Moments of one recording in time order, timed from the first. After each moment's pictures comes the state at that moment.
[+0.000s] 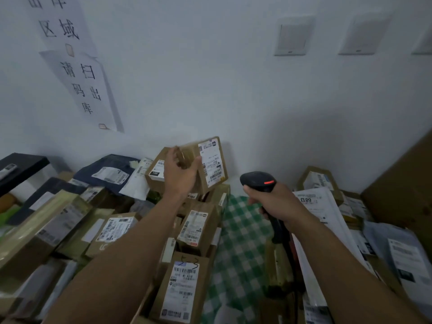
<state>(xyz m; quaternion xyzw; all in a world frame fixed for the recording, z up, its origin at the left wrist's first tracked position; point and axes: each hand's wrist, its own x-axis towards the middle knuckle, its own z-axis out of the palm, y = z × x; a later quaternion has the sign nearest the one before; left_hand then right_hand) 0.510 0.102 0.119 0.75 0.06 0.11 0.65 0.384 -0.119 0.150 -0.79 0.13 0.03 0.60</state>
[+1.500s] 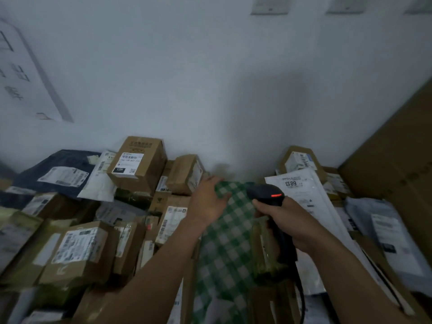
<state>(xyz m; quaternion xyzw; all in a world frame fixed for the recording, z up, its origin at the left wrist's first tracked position) 0.493 0.016 0.030 0.91 -0.18 -0.05 0.38 0.374 -0.158 0.086 -0.72 0.26 0.09 0.64</state>
